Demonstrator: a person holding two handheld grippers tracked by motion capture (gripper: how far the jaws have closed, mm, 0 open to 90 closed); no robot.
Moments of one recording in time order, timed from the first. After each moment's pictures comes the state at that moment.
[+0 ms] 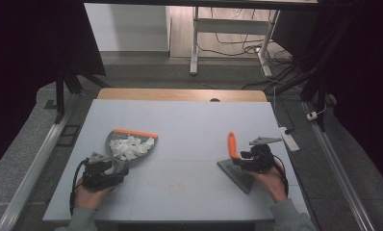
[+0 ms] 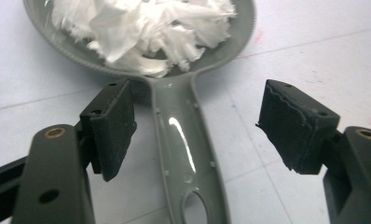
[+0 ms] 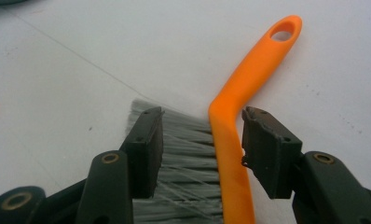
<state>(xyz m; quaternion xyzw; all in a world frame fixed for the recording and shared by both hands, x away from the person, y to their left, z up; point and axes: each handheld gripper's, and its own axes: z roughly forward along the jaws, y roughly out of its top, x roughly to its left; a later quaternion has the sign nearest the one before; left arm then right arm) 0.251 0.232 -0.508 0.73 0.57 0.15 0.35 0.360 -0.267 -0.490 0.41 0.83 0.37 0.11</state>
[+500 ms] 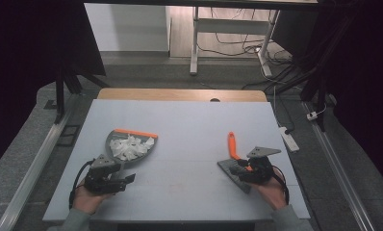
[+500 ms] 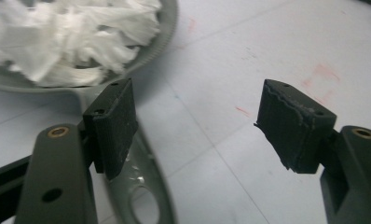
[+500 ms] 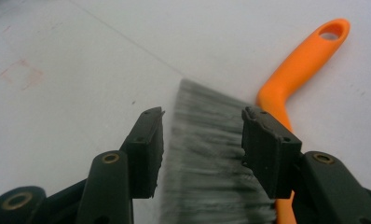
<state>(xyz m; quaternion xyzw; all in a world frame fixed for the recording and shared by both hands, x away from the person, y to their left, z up) 0.243 0.222 -0.504 0.79 0.47 0.11 0.38 0.327 -0.262 -0.495 0.35 0.85 0.38 0.11</state>
